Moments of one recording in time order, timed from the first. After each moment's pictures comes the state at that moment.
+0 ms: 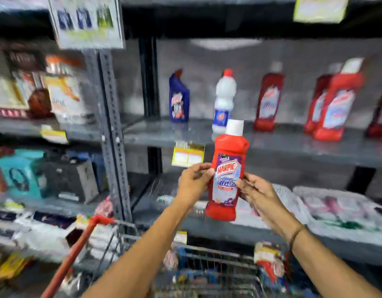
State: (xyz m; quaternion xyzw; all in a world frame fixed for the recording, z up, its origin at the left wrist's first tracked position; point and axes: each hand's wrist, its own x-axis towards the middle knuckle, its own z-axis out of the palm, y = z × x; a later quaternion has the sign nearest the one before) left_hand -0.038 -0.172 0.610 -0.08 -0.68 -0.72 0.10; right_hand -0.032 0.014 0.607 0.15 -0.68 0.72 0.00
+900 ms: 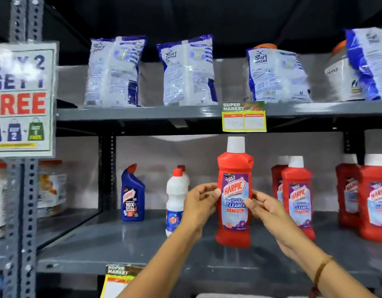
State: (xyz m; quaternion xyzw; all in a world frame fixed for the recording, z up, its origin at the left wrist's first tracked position) left_hand -0.182 -0.030 0.800 -0.20 -0.62 -0.75 0.14; right_hand -0.154 0.142 0.788 0.23 -0.68 0.68 0.17
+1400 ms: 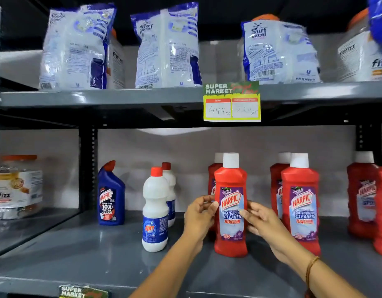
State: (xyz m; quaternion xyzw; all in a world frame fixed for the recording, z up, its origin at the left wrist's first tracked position) left_hand -0.283 0.023 0.760 -0.12 -0.65 -0.74 0.14; right_hand -0.260 0.191 0.759 0.18 -0.70 0.68 0.11
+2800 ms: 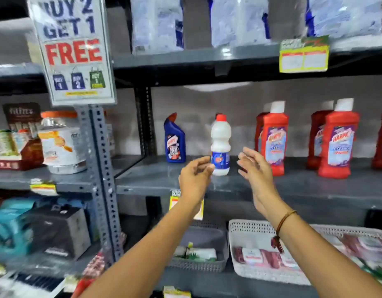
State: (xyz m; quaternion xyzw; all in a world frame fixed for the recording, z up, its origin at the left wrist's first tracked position) left_hand -0.106 -0.157 0.736 -0.08 -0.67 -0.71 0.22; right_hand -0.124 -0.011 0.740 0.14 -0.59 0.77 0.22
